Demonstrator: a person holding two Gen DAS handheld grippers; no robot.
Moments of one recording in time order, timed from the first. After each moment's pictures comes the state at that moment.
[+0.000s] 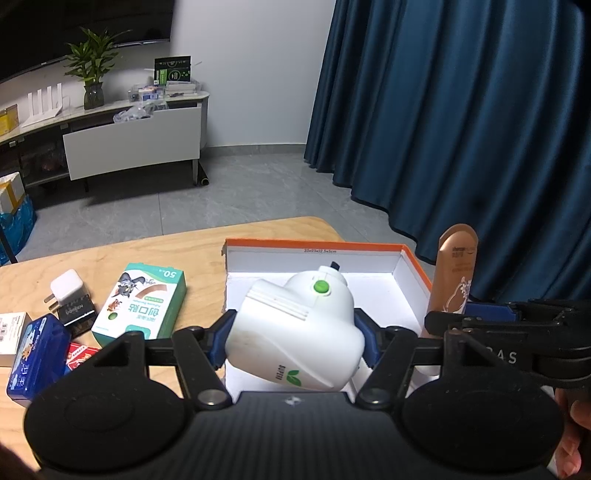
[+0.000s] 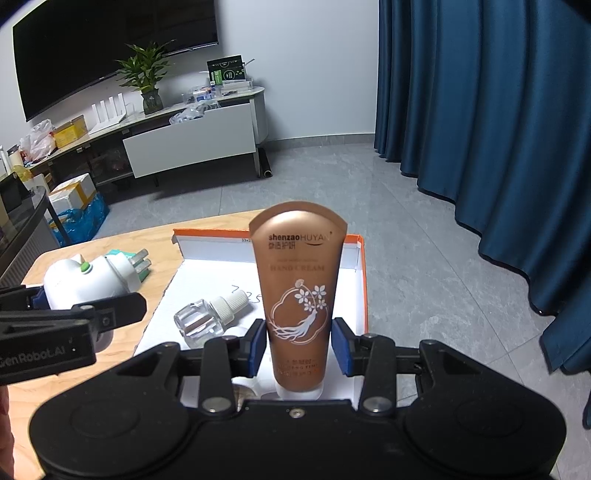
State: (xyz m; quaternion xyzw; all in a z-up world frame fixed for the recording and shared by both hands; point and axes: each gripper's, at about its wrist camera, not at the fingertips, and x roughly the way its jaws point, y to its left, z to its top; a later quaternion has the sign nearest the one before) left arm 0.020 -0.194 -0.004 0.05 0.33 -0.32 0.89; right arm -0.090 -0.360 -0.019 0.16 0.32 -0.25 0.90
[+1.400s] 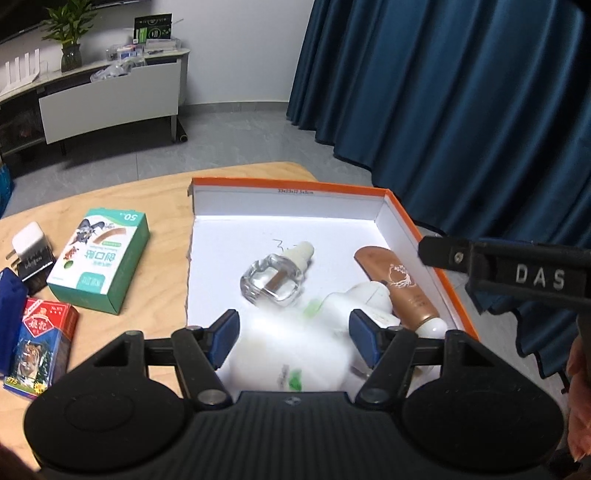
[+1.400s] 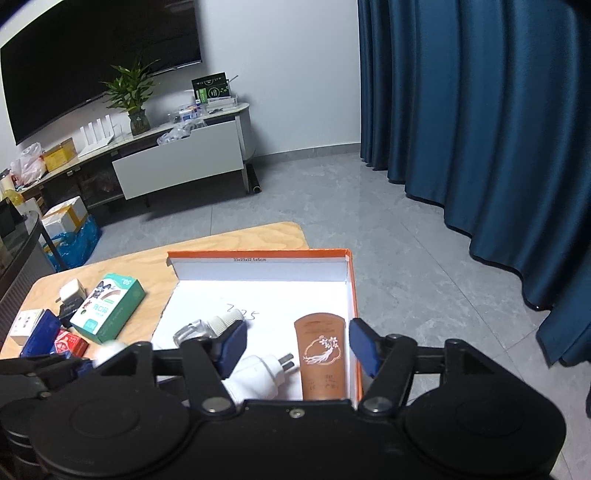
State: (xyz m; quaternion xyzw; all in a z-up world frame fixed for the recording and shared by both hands) left arm 0.019 -0.208 -0.034 0.06 0.39 -0.35 0.85; right arm -0.098 -0.359 -0.005 0.18 0.30 -0.27 0.90
